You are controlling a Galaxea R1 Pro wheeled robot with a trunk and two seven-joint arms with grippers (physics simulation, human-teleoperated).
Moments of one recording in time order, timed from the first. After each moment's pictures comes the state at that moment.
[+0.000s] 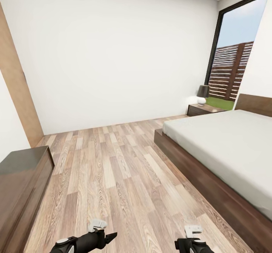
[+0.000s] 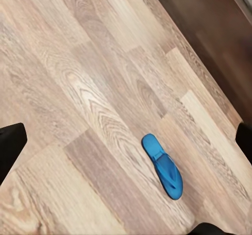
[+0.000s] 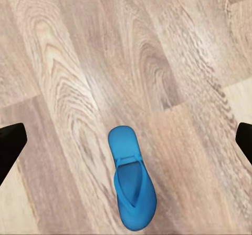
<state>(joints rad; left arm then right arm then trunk) -0.35 0.05 0.02 -0.52 0.08 0.16 -0.71 -0.40 0.00 0.00 -0.37 0.01 0.23 -0.04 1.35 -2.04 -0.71</state>
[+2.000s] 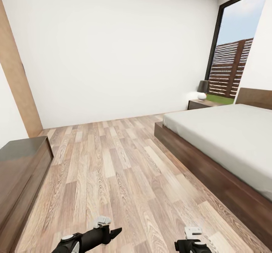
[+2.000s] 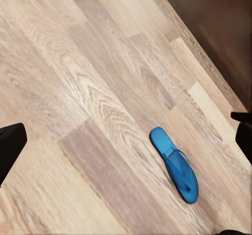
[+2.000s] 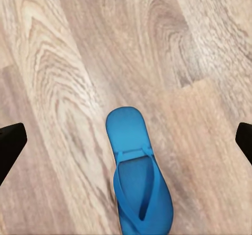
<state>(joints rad) -0.35 0.01 0.02 -0.54 0.10 0.16 -0.72 -0.40 0.00 0.01 -0.35 0.01 0.20 -0.04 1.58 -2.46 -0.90</state>
